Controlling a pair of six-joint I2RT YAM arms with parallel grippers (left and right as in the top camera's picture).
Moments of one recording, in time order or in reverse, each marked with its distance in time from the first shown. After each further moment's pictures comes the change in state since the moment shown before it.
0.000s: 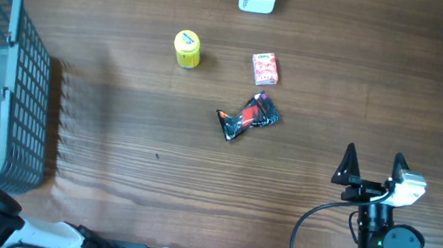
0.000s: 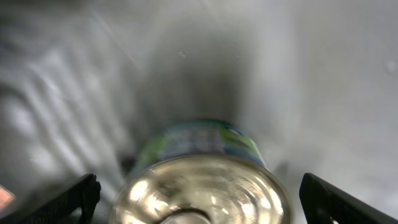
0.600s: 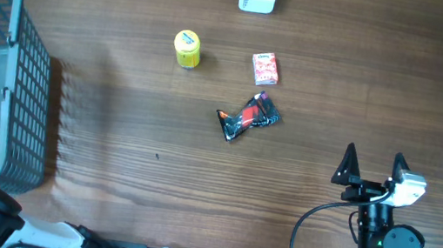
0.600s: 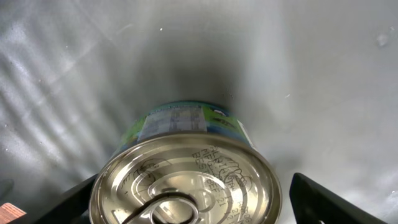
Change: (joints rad) left arm 0.000 0.000 0.000 -0.036 0.035 0.012; right arm 0.000 0.000 0.000 0.000 0.000 0.000
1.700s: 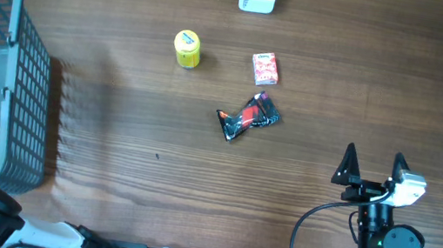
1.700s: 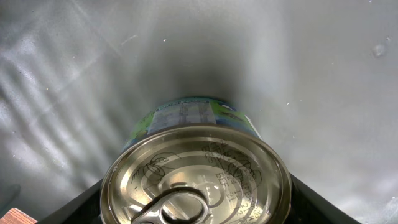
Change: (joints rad) left arm -0.001 0.000 0.002 0.019 -0.006 0.000; right arm 0.000 0.000 0.000 0.000 0.000 0.000
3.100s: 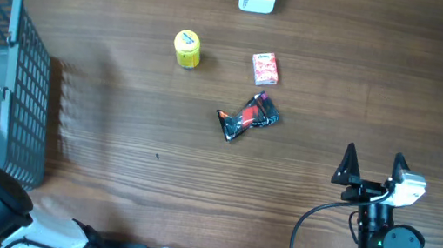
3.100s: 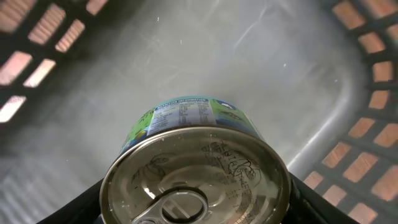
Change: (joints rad) left arm -0.249 0.002 0.284 -0.011 0.005 -0.049; right arm 0.000 0.000 0.000 0.000 0.000 0.000
